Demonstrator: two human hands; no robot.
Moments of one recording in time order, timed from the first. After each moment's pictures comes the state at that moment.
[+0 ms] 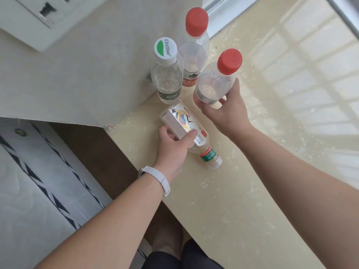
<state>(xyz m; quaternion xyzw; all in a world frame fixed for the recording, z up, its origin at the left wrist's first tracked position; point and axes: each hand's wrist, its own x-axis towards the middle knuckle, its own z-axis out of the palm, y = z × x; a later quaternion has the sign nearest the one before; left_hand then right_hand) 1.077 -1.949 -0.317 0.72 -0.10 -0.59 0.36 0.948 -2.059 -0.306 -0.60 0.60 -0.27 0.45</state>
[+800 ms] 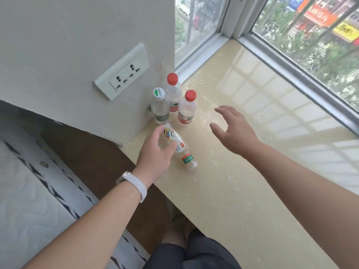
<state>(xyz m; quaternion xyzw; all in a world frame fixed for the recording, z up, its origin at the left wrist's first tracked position) 1.113 -1.922 -0.151 0.73 -0.45 -0.47 0.23 0.877 -2.000 -0.154 -0.71 0.63 -0.10 0.29</state>
